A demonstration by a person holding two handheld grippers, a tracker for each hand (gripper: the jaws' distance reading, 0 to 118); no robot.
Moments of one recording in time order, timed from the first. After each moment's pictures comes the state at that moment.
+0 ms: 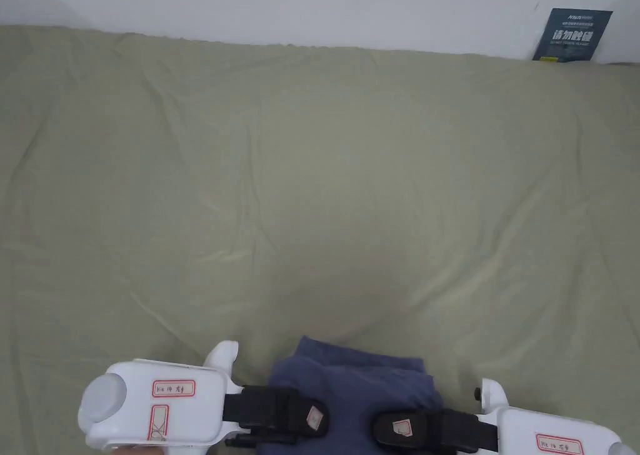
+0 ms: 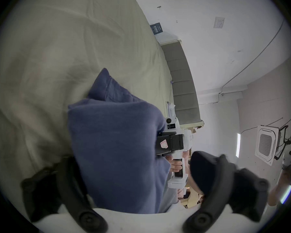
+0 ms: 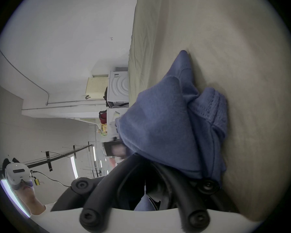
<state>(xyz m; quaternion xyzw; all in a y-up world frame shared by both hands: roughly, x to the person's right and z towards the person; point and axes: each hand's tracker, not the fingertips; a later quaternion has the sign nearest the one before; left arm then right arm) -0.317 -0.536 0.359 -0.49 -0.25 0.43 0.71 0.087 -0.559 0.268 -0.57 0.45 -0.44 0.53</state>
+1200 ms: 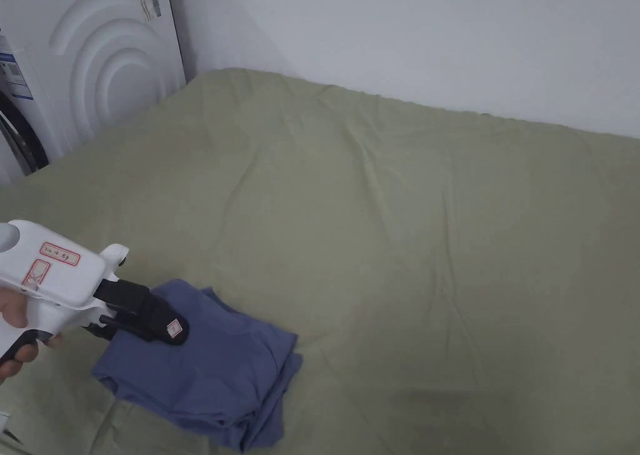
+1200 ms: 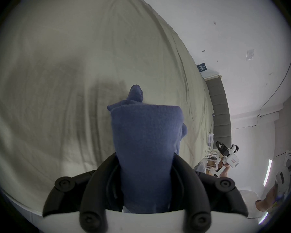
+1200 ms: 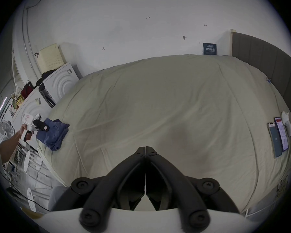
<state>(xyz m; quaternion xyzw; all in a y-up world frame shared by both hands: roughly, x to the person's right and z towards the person) -0.700 -0.448 0.429 -0.50 -0.09 0.41 0.75 0.046 -0.390 0.296 -0.38 0.25 -0.02 0.89</state>
